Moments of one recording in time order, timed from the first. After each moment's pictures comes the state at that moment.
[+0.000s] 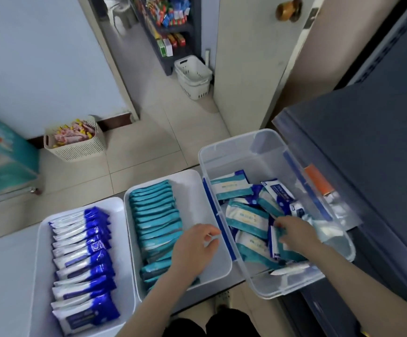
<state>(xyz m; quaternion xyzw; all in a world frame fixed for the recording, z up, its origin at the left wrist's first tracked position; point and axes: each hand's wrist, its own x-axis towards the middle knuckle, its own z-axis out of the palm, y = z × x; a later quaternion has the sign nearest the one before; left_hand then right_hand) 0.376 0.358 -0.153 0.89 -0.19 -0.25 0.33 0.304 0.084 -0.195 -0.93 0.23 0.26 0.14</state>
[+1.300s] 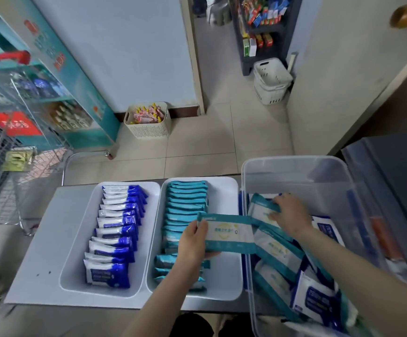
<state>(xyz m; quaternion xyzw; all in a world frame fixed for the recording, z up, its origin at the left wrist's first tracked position) 0.386 0.340 -0.130 0.66 0.32 -0.19 0.65 0.460 0.095 -0.228 -0.97 0.04 0.14 0.20</state>
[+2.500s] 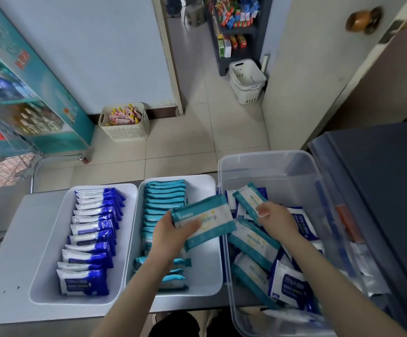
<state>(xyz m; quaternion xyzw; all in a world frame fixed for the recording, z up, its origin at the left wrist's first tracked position) 0.397 0.348 -0.133 0.75 0.23 -0.17 0.60 0.413 0.093 -0.185 -0.93 0.15 0.18 0.29</state>
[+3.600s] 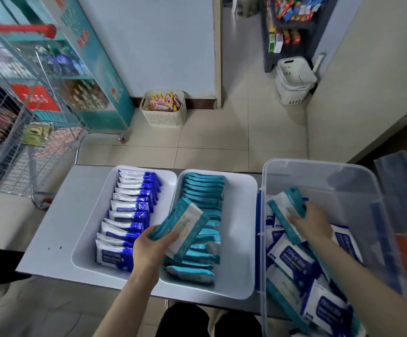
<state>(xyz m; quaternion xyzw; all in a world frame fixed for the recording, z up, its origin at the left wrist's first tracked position) 0.359 0.452 -0.155 0.66 0.39 -0.05 0.64 0.452 0.104 -0.225 -0.93 0.21 0.15 0.27</state>
